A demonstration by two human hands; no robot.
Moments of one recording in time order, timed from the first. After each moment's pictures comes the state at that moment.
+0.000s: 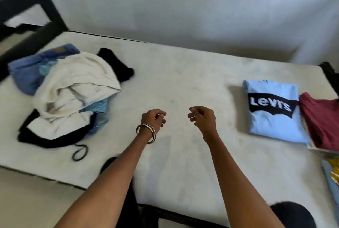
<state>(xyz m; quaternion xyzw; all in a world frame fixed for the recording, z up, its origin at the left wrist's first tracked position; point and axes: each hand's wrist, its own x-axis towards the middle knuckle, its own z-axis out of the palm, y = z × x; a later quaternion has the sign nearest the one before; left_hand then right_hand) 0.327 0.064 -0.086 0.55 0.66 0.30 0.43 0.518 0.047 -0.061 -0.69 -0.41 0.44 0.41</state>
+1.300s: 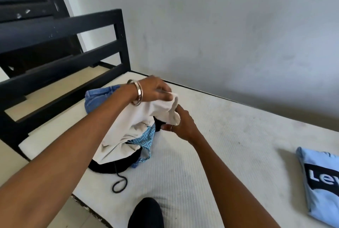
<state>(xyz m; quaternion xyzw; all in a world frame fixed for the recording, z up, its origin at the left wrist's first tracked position) 0.106 0.141 0.181 0.79 0.57 0.12 0.20 0.275 0.148 0.042 -0.45 -0.75 0.38 0.30</state>
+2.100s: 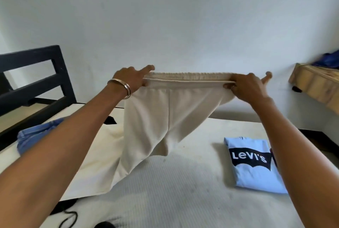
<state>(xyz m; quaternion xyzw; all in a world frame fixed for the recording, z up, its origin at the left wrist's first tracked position) 0.261 0.131 0.274 0.78 0.60 0.13 -0.13 0.630 0.094 0.260 -0.74 -0.63 -0.19 0.17</state>
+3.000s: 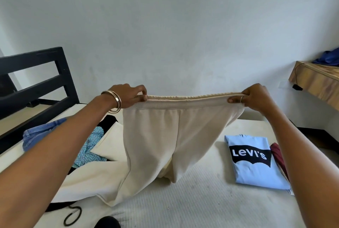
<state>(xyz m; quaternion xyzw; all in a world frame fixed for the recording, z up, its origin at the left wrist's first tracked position) 0.245 0.104 0.251 0.82 0.57 0.00 -0.08 0.672 0.065 0.233 -0.70 -0.62 0.11 0.33</state>
